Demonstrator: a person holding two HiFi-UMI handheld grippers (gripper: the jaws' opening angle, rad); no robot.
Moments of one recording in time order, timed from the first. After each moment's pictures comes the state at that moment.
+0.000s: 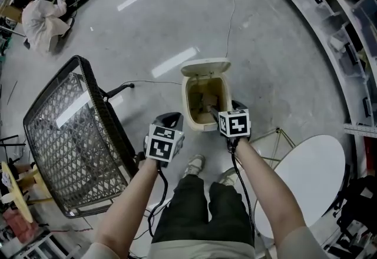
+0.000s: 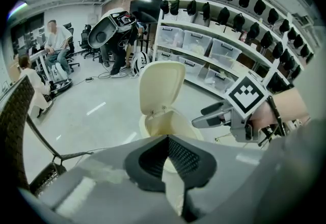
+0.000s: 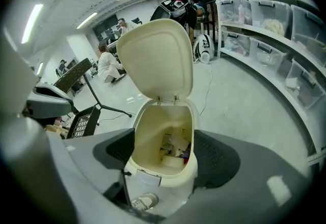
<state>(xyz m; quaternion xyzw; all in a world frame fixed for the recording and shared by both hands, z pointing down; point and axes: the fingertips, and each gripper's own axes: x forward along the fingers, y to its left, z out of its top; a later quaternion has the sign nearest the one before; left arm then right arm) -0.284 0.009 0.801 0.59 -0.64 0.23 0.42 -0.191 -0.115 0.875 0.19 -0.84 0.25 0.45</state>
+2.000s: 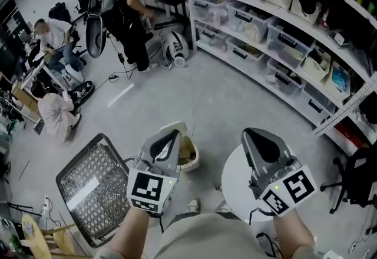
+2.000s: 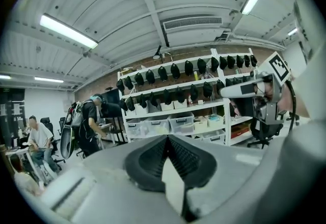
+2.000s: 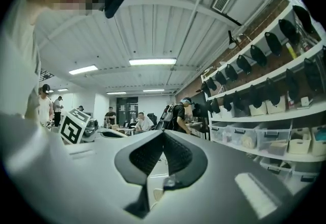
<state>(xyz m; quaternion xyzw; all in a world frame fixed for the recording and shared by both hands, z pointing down) -0.108 -0.004 0.216 0.75 -0.65 0.15 0.00 0.044 -0.042 0.157 0.24 -0.97 0.05 -0.02</state>
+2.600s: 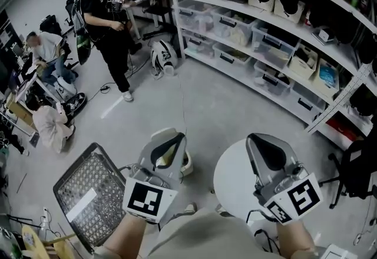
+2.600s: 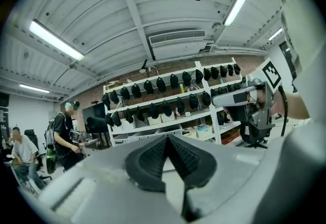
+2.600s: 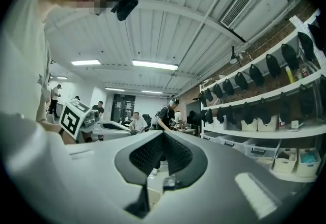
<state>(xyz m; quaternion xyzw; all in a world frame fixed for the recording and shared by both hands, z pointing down) -0.036 0.001 0.157 0.79 -0.61 0.10 -0.04 0.100 -0.021 0.116 0.28 -0.96 -0.02 -0.01</state>
